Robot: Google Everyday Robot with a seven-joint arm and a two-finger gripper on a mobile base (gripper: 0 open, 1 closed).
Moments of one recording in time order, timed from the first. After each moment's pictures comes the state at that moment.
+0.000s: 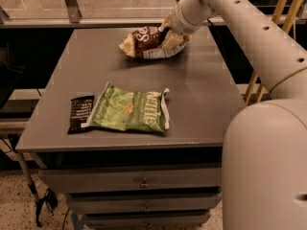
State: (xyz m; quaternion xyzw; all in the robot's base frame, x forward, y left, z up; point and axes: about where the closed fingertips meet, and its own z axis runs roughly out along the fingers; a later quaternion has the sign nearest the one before) arm 0.802 -0.053 0.894 -0.71 0.59 -0.05 0.37
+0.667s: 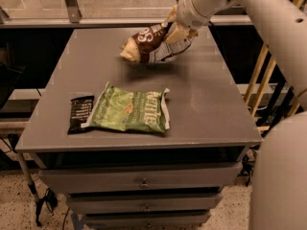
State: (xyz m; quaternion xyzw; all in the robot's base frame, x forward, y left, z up) arm 0.752 -0.057 0.939 -0.71 0.58 -0.02 0.39
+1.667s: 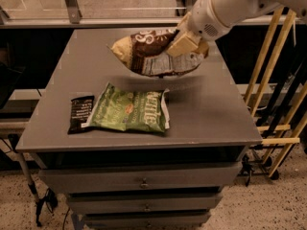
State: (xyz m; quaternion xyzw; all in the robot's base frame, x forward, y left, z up) arm 0.631 -0.062 0.963 -0.60 0.69 0.09 0.39
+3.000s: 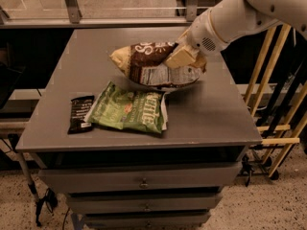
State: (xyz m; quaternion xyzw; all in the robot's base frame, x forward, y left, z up) arm 0.609 -0.059 0.933 -0.56 0.73 0.14 0.36
